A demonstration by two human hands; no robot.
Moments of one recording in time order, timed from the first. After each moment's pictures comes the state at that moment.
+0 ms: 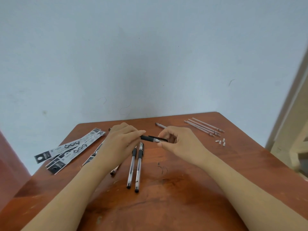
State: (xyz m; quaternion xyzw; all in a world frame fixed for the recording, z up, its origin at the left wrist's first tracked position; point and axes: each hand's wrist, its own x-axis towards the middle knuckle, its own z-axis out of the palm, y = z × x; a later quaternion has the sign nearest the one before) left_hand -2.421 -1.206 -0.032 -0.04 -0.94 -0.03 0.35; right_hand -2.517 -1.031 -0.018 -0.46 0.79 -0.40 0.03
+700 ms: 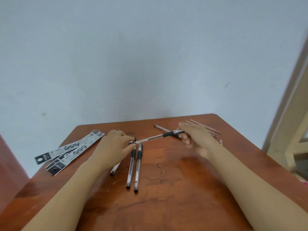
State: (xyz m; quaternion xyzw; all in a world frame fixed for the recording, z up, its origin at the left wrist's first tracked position) left_hand -2.421 -1.215 -0.035 0.14 -0.97 -0.04 0.18; right_hand -2.568 -1.025 -0.031 -0.18 0.62 -0.72 0.27
